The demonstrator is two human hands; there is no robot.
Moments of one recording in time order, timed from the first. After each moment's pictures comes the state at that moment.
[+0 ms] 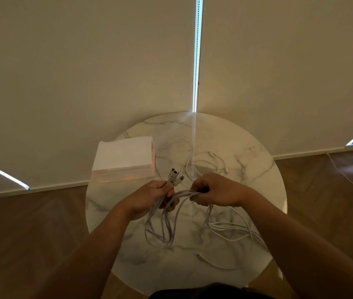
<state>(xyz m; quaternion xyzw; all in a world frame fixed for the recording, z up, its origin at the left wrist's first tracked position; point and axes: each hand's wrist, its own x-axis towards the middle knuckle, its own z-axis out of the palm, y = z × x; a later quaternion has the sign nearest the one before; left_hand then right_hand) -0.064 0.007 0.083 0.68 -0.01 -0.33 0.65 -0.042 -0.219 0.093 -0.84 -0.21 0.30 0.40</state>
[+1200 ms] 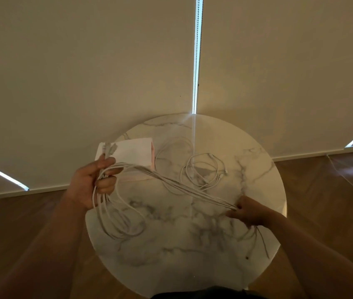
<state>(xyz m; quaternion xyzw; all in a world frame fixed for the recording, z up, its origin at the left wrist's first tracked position) -0.033 0.117 0.097 0.26 -0.01 -0.35 0.90 -0.061 -0.307 -0.001 -0.87 -0.02 0.34 0.35</state>
